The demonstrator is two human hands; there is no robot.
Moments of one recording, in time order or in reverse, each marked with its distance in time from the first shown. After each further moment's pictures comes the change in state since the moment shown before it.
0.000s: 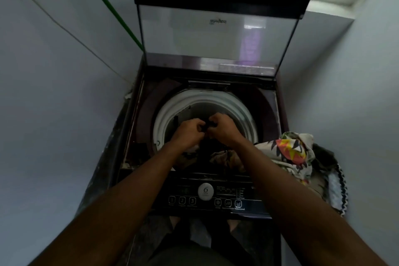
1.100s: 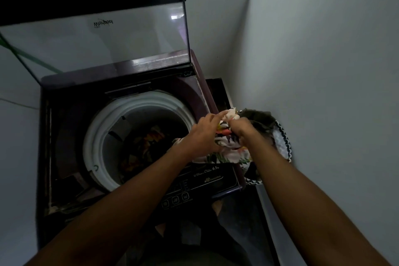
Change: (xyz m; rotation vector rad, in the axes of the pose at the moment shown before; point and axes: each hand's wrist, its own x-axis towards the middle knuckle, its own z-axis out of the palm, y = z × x) left_hand -0.017 0.149 0.153 0.379 -0.273 0.697; right_hand -0.121 0.153 -0.121 0.828 0.271 0.820
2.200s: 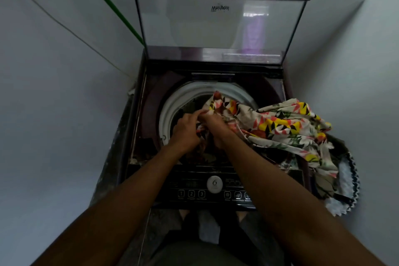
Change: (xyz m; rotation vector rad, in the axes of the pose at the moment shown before) left_hand -0.160 -0.166 -0.056 -0.151 0.356 -0.595; right_hand -0.068 -0.023 0.267 0.077 -0.493 -0.144
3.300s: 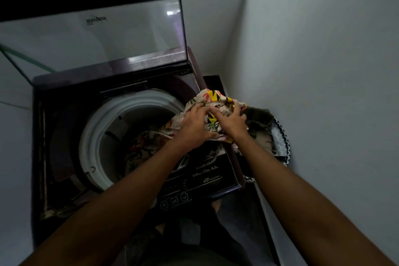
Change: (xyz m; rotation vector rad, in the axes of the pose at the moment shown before) left_hand 0.037 0.194 0.121 0.016 -0.208 0.400; right_hand -0.040 0.019 -0.261 -0.369 0.620 -0.035
